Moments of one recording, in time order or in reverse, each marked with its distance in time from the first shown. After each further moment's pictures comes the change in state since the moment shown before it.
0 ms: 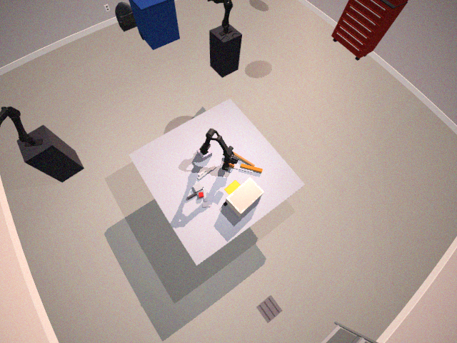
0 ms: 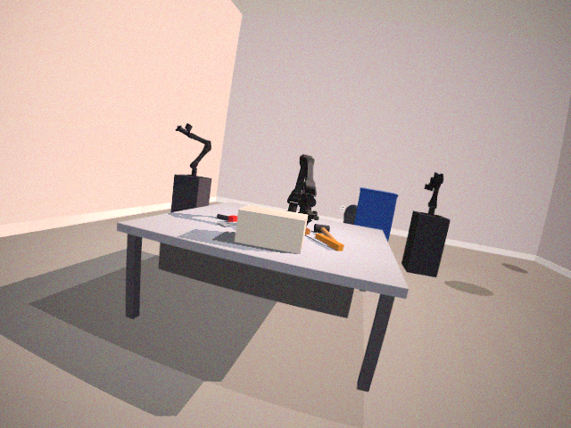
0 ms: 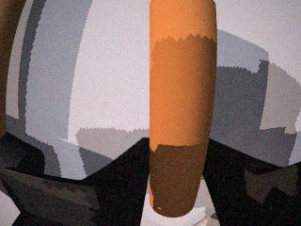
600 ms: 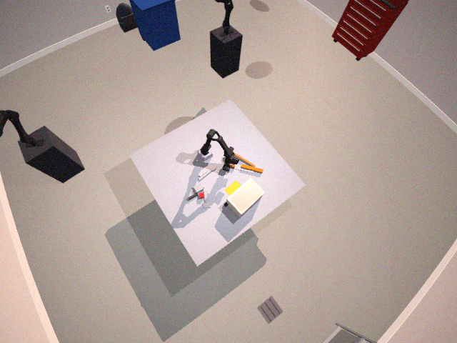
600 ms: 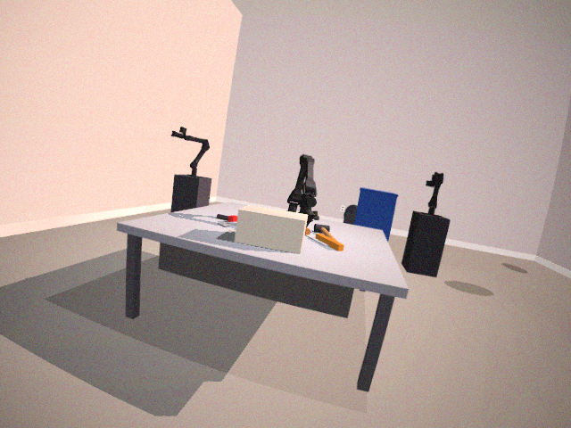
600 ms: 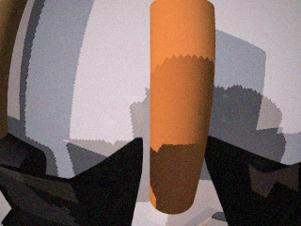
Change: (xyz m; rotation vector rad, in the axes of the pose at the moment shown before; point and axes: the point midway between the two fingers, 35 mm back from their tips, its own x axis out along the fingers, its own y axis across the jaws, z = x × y) arm 0.000 0.002 0.001 0.000 0.000 0.000
